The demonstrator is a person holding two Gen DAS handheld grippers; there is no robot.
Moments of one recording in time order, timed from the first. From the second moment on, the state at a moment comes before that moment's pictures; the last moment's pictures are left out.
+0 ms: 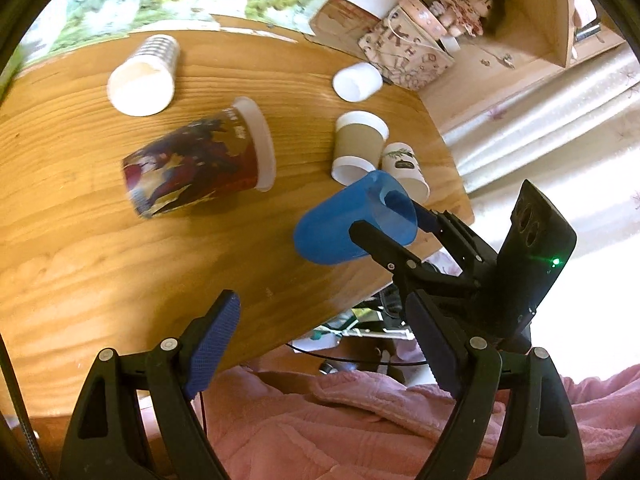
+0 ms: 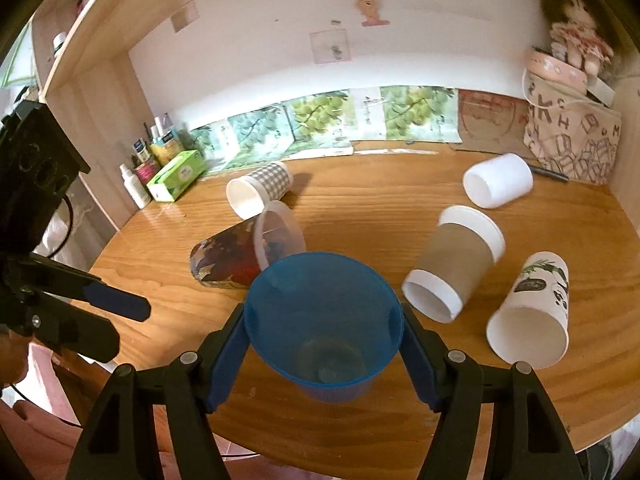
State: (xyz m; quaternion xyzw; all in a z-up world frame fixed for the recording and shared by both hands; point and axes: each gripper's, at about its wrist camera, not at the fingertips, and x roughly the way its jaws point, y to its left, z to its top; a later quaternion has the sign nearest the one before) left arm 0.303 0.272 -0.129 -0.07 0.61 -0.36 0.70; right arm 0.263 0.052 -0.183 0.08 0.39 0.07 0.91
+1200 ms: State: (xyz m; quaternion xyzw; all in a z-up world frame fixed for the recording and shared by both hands) left arm 0.207 0.297 -0.114 -0.13 0.54 -0.23 0.80; right arm 0.205 0.100 -0.201 -0.06 0.31 0.11 0.94
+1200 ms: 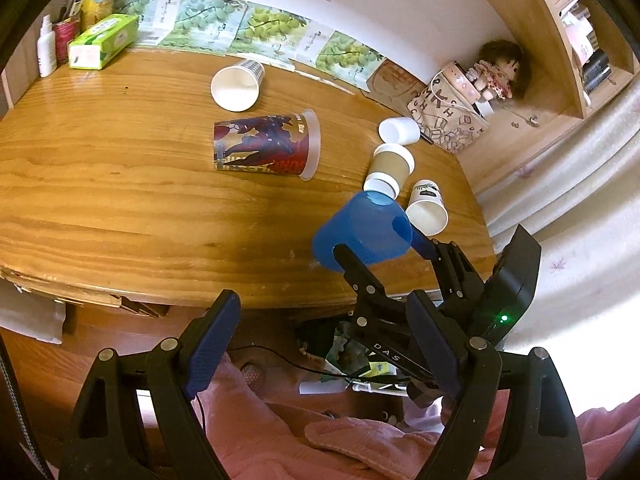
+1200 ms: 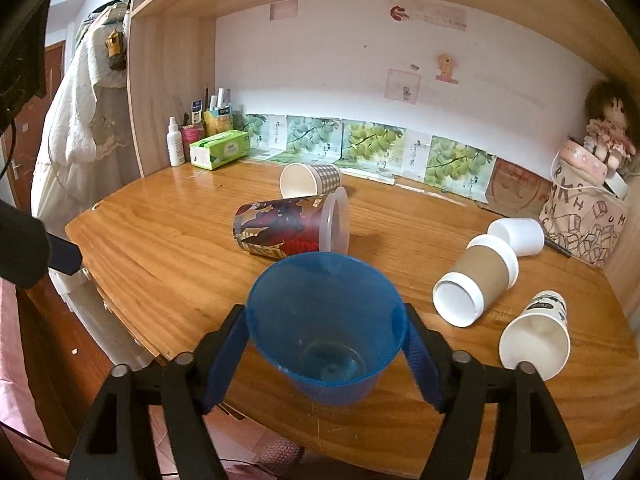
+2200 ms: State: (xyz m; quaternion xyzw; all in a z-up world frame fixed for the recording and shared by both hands) left arm 0.207 0.295 -0.106 -0.10 0.52 -0.21 0.82; right arm 0.172 0.073 -0.179 -0.04 0.35 0.05 0.93
